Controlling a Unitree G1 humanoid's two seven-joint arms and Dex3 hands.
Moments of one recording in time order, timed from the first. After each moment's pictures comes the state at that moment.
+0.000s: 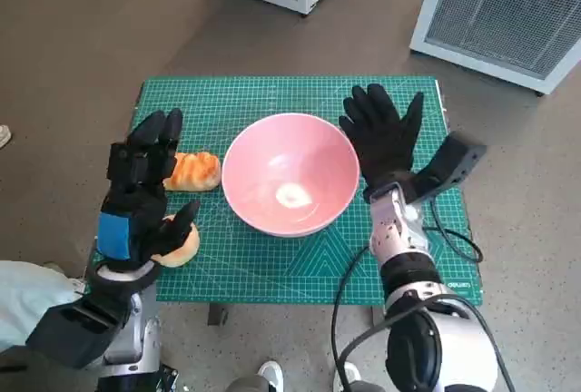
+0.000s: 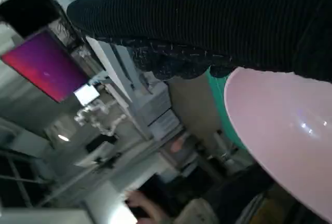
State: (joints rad) left arm -0.16 0.16 0.18 0.06 -0.21 -0.60 -0.25; right arm -1.04 0.03 -0.53 1.33 0.27 -0.36 0.25
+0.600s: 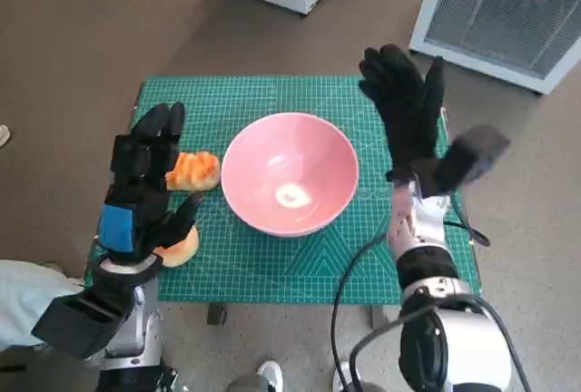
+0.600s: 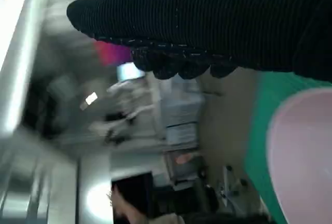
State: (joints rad) left arm -0.23 0.17 0.17 0.09 -0.21 -0.58 -0.26; right arm -1.00 -0.03 -0.37 1.24 0.15 -0.81 0.41
